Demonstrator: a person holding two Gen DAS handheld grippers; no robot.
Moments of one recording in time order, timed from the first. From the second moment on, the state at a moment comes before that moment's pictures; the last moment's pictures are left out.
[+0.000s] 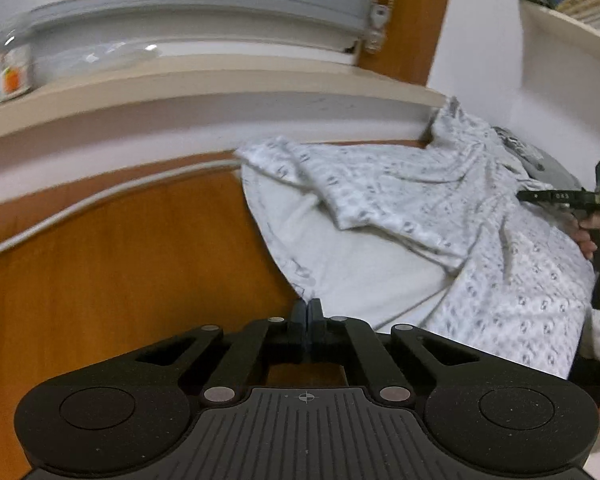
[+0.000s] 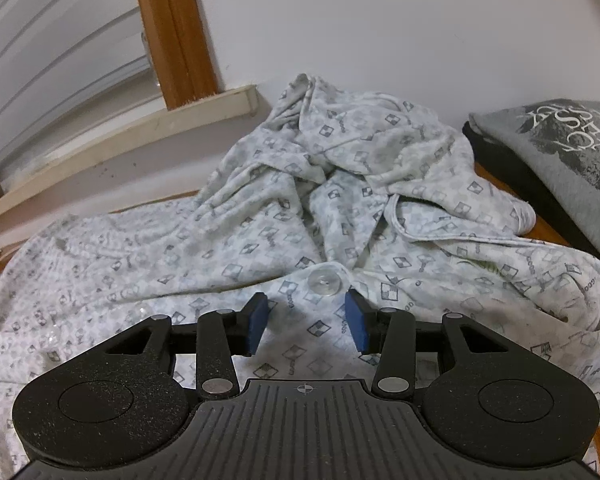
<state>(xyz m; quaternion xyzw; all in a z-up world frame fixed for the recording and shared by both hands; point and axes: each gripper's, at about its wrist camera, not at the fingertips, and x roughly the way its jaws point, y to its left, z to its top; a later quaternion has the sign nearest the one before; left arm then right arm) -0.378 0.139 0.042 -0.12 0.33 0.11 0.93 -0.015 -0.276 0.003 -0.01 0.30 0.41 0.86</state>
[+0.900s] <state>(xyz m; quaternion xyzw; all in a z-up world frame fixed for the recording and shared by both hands) -0.196 0.194 0.039 -0.17 0.32 0.11 0.93 -0.012 -0.278 0.004 -0.01 0.30 0.42 0.86</state>
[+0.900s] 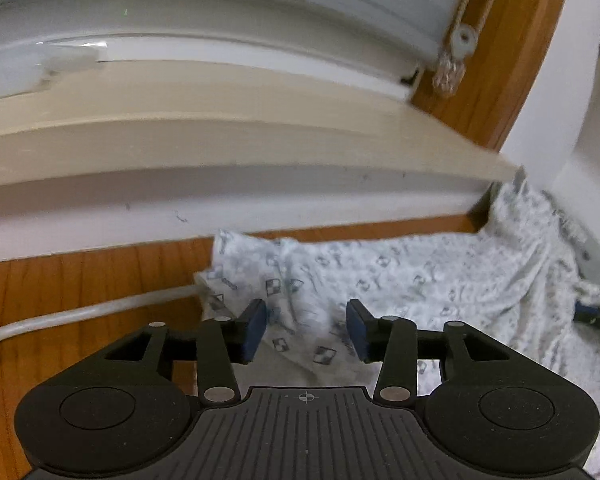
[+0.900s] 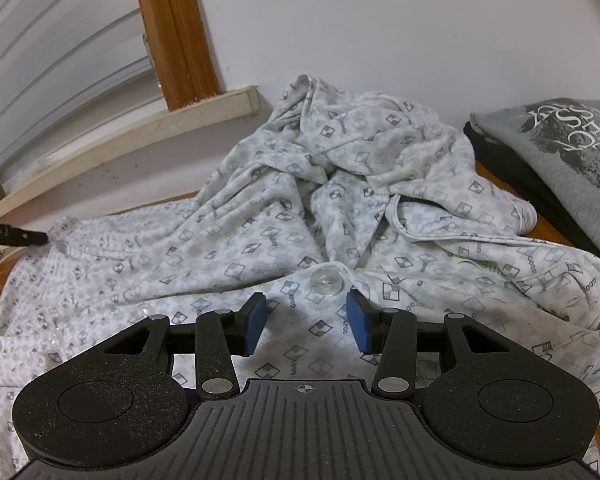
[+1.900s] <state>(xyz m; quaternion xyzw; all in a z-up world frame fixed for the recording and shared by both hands) -0.194 0.183 0.035 -0.03 0.31 0.11 0.94 -0.012 -0.280 0.001 0.00 0.30 0.42 0.86</state>
